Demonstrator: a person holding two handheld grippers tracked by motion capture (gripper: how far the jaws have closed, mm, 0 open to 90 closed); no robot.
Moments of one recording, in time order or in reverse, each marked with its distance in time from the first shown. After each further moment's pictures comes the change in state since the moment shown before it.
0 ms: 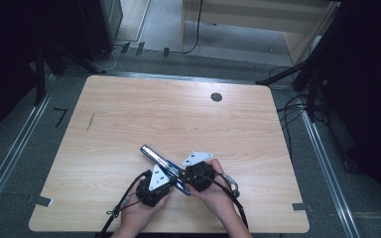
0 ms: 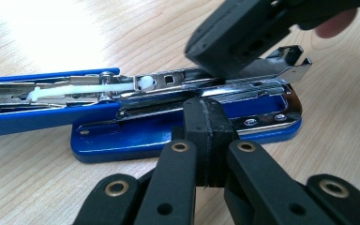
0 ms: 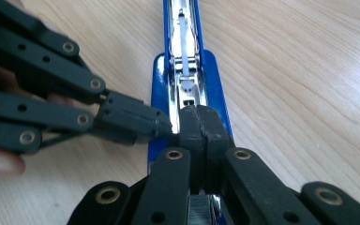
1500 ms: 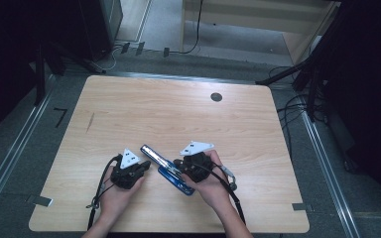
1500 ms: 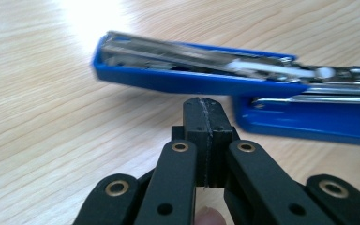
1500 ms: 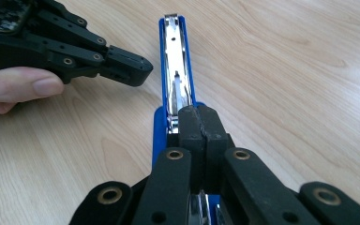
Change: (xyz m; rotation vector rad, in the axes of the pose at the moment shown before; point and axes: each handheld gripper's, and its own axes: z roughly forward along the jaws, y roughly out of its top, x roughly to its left) left arm 0.080 -0.010 -0.024 0.026 0.118 -0.181; right arm -0.004 0.030 -0.005 -0.090 0.015 0.038
